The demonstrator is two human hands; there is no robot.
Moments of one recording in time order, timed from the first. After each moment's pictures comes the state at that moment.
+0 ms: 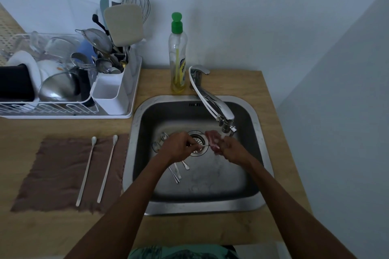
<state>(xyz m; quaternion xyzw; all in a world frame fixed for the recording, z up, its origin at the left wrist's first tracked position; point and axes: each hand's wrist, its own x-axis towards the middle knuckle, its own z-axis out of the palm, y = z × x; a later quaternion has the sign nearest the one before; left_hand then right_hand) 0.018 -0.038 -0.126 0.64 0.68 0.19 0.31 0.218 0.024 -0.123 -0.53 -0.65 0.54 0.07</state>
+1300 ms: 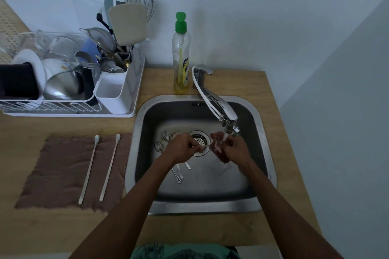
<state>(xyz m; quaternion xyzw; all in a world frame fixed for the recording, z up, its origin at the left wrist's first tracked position) 0.023 -0.040 -0.128 0.59 0.69 0.20 0.38 0.214 0.020 -0.140 -0.62 -0.57 0.51 0.17</state>
